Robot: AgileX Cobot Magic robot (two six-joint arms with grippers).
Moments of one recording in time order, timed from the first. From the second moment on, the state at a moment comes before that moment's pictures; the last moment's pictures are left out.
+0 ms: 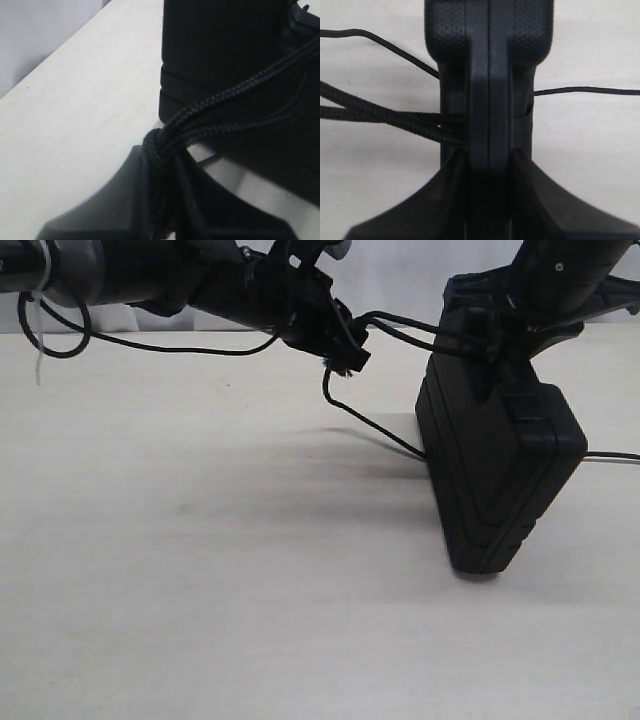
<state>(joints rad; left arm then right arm) -0.51 2.07 -1.60 -0.98 0.46 1.20 0.22 1.76 -1.60 -0.06 1.18 0.27</state>
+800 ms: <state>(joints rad) -0.60 2.07 -1.60 -0.87 0.45 1.29 0.22 1.76 -1.60 -0.06 1.18 0.27</state>
